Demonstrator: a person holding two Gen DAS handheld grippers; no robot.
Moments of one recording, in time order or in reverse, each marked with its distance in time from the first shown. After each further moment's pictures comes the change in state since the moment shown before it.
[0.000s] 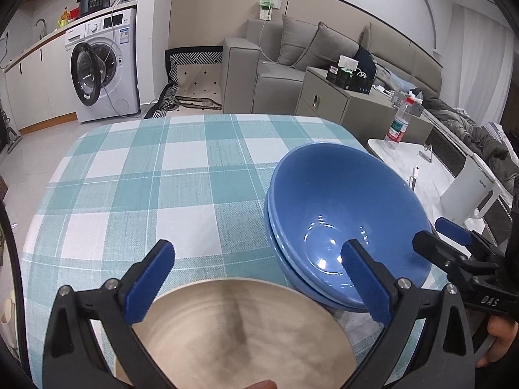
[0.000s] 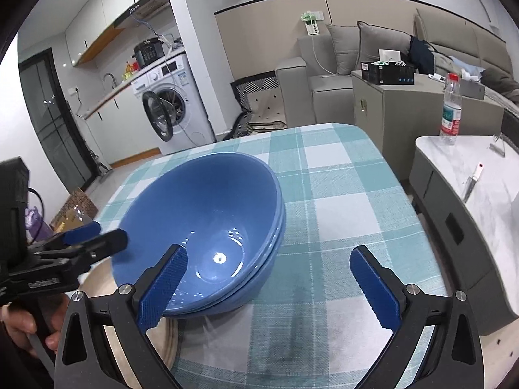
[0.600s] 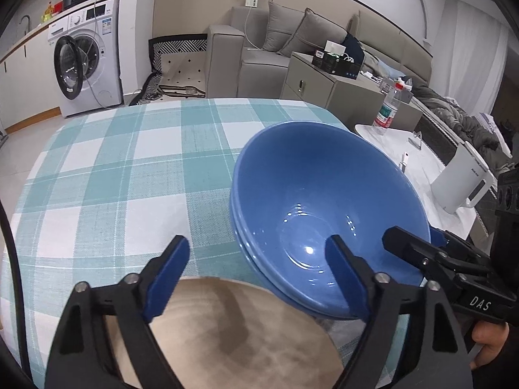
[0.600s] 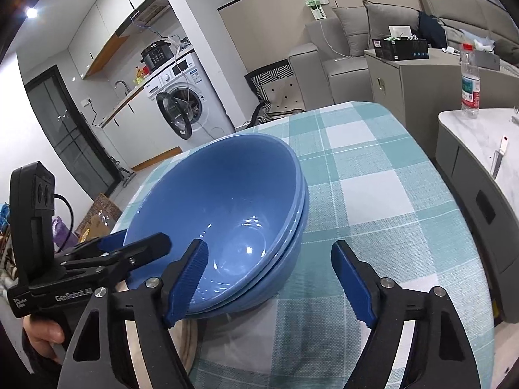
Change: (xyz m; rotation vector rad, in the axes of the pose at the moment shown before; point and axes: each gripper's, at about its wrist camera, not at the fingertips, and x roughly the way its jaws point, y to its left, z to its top) left arm 0.020 -0.014 -0.002 0.018 0.057 -0.072; right arm 0.020 -0.001 -0.009 0.069 0.056 0.115
